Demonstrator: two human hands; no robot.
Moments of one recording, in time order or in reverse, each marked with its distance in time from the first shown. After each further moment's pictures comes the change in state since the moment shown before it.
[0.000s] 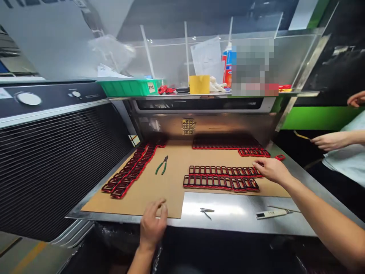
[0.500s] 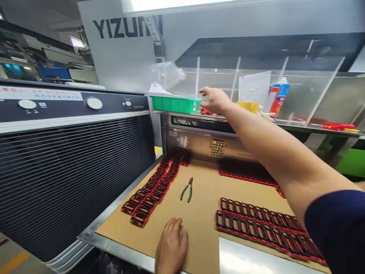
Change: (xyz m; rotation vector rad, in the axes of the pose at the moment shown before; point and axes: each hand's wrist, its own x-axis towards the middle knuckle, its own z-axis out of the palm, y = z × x) left_hand 0.016 -0.096 0.046 0.177 0.045 -0.058; right_hand 0.237 -0.402 -0.220 0.177 0.568 -0.624
